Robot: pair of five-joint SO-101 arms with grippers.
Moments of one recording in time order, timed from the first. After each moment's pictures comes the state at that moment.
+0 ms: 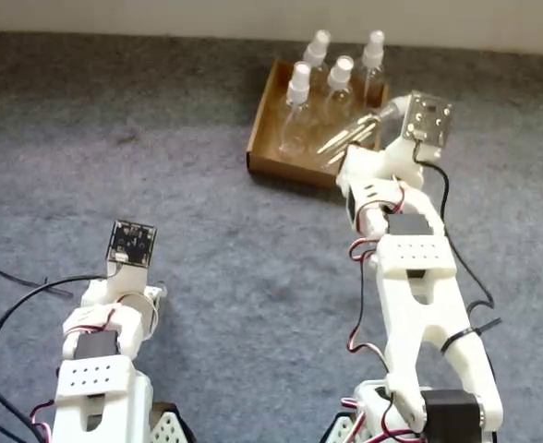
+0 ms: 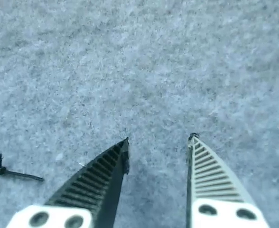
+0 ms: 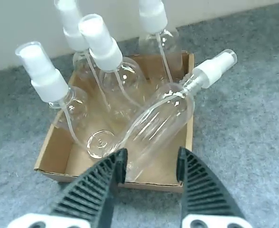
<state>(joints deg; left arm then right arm) -14.2 -68.4 95.3 34.1 -12.6 -5.4 -21.8 41.9 16.4 -12.9</state>
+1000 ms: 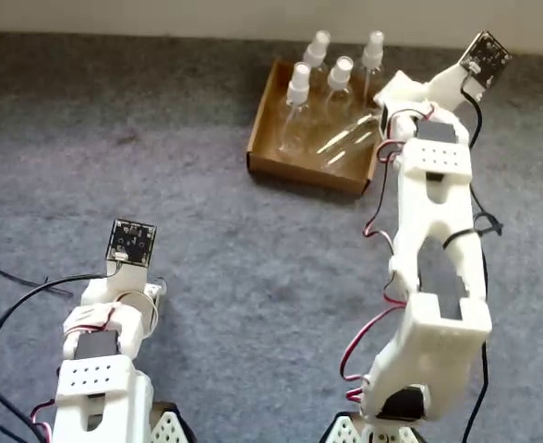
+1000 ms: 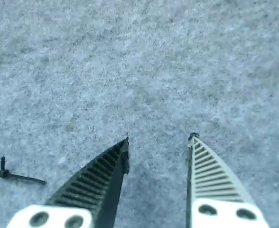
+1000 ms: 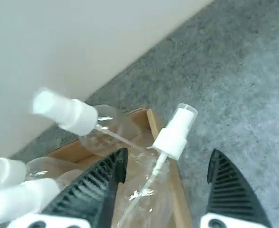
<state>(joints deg) -14.2 -68.4 95.3 33.0 -12.6 3.2 21.9 -13.0 32.2 -32.3</state>
